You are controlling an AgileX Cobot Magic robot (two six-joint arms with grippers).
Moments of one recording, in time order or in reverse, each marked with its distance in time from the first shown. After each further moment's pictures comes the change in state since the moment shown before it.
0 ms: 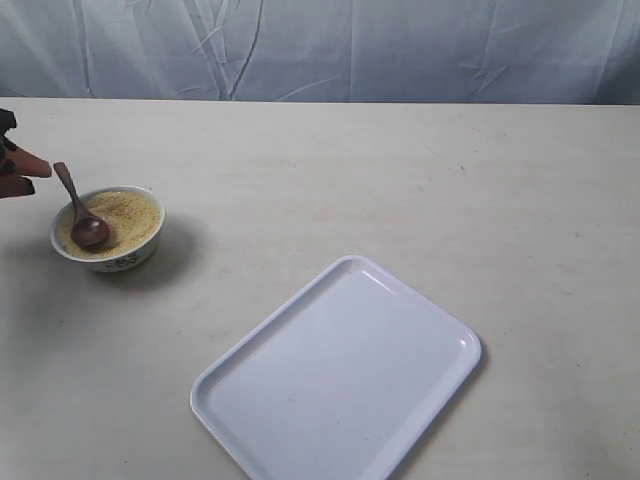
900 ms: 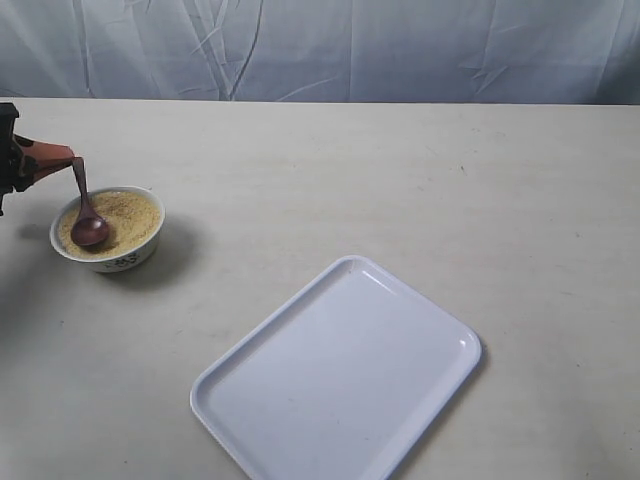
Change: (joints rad) left arm 0.011 0.163 0.036 -0.512 0.175 0.331; right arm 0.000 0.000 0.000 0.000 0.000 0.000
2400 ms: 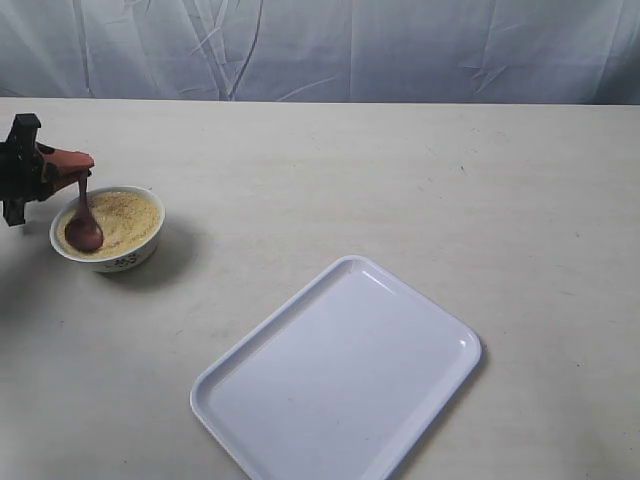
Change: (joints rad) left arm -0.038 0.072 -0.030 -0.027 0.003 0.001; right arm 0.000 0.000 0.000 0.000 0.000 0.000
